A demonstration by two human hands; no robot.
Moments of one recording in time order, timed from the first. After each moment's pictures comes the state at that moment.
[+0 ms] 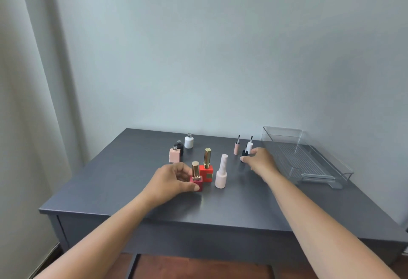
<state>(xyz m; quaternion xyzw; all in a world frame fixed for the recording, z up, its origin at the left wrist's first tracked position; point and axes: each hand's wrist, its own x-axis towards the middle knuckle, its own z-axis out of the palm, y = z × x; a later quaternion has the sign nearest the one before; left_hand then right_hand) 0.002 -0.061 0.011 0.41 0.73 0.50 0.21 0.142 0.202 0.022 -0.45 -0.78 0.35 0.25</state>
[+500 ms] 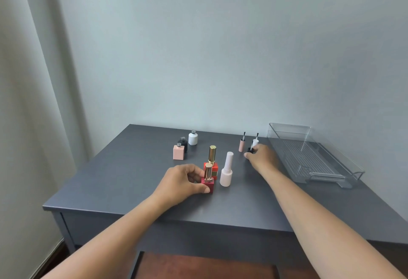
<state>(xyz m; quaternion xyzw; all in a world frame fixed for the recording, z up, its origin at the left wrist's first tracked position) 0.008 -0.046 -0.002 0.44 0.75 0.47 0.16 0.127 0.205 0.015 -0.46 -0.81 0.26 0.24</state>
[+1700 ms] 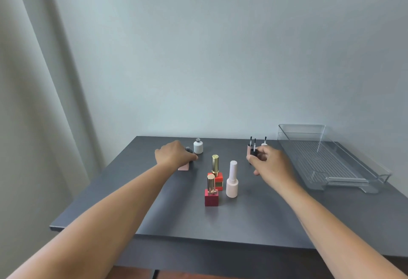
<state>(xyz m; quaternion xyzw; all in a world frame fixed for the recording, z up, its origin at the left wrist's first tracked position) -0.082 0.029 0.038 0.27 0.94 0.19 -0.01 0.154 0.162 0.036 -0.34 -0.79 0.39 0.34</state>
